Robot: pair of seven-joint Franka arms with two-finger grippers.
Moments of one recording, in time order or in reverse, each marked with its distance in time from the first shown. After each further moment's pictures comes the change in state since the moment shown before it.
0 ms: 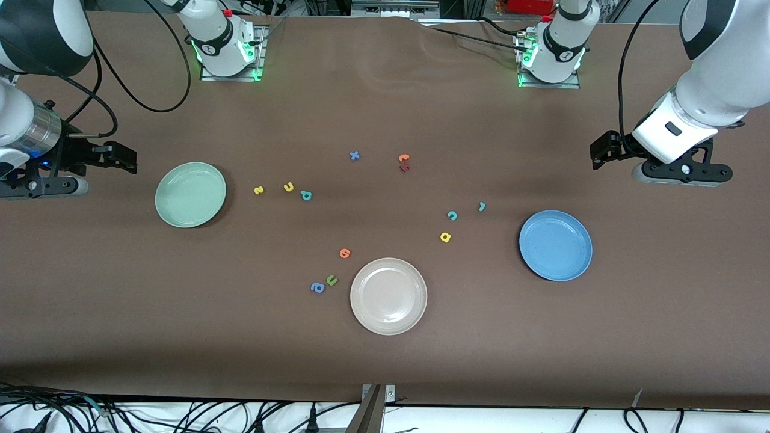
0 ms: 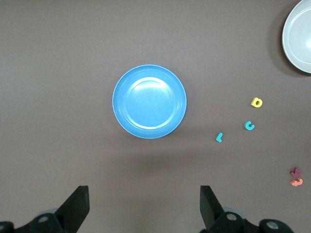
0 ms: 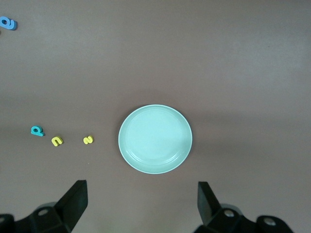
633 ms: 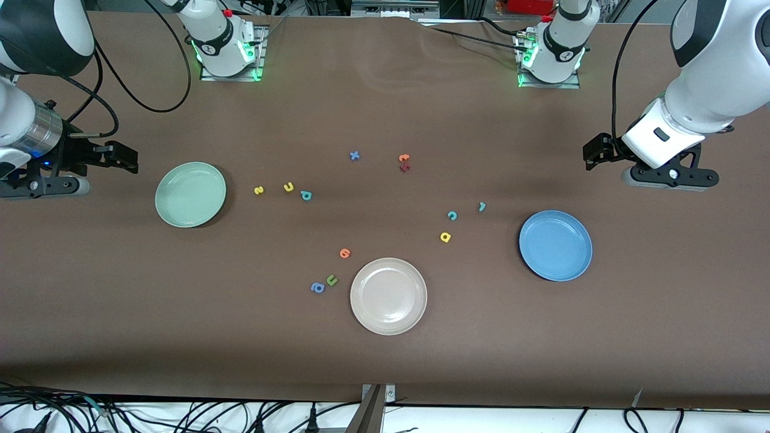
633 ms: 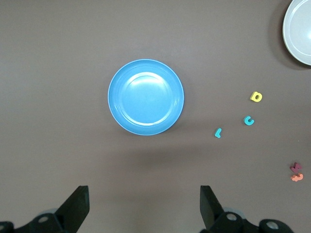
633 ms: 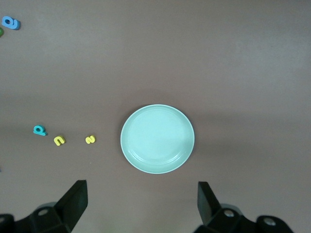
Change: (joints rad) left arm -0.010 0.019 -0.004 0.000 0.000 -0.008 0.000; right arm 0.001 0.000 0.006 -0.001 0.015 -0.001 0.002
